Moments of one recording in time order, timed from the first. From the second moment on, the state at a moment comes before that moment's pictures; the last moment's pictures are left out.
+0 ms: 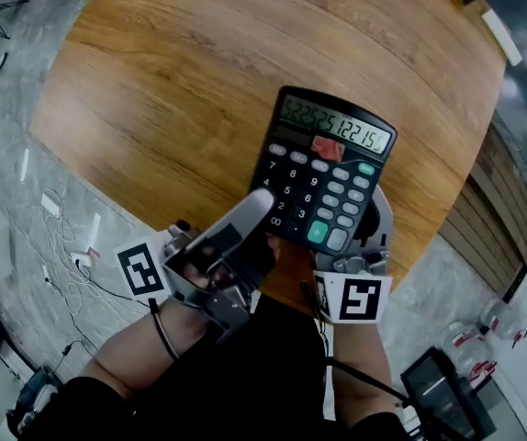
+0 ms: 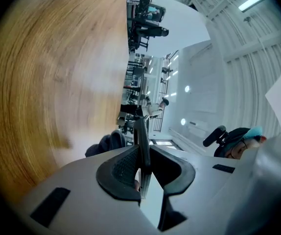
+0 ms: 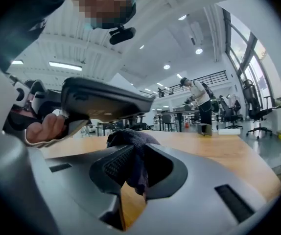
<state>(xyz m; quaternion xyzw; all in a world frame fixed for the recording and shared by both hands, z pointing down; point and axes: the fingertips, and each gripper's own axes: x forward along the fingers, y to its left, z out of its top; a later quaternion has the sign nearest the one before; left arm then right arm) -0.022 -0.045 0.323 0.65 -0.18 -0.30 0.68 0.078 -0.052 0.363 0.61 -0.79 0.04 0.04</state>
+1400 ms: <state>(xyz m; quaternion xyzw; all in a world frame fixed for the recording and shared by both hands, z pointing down) -0.021 -0.044 0.329 0.60 -0.17 -0.32 0.72 0.106 -0.074 0.347 0.65 -0.76 0.02 0.03</state>
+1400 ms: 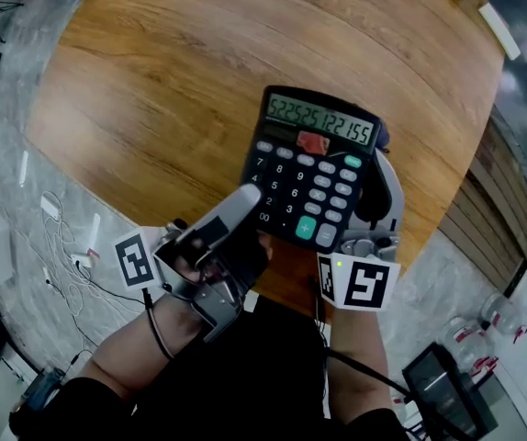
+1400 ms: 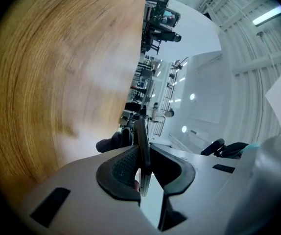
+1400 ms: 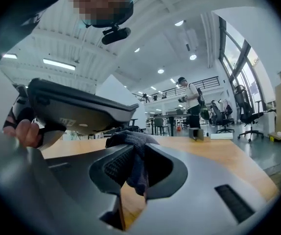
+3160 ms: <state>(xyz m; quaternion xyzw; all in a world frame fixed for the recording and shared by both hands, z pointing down) -0.027 -0.042 0.333 0.62 -0.22 -0.32 0.69 0.049 0.016 0.335 0.56 -0.82 0.04 0.04</state>
